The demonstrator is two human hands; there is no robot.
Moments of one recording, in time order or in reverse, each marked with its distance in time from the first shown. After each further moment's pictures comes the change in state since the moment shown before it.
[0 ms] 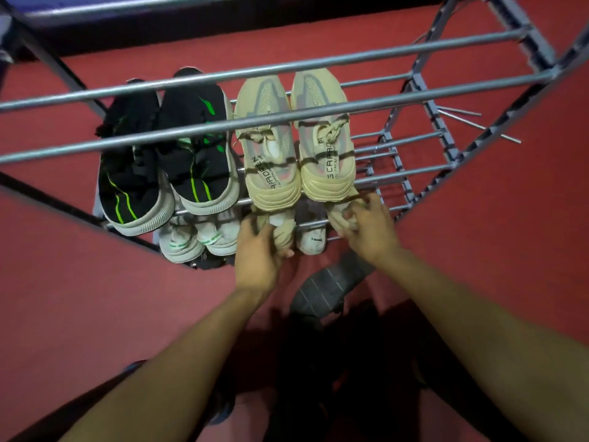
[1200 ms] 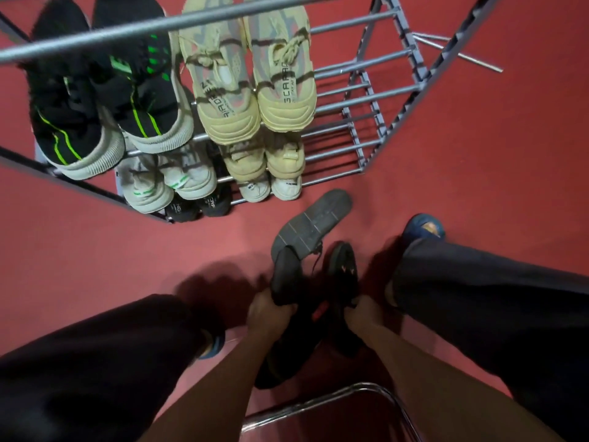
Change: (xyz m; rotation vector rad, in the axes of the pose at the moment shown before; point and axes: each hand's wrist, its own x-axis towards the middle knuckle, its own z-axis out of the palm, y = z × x) left_hand -0.198 -0.016 0.072 -0.044 -0.572 -0.700; right_hand -0.244 0.055 0.106 0.307 -0.502 0.917
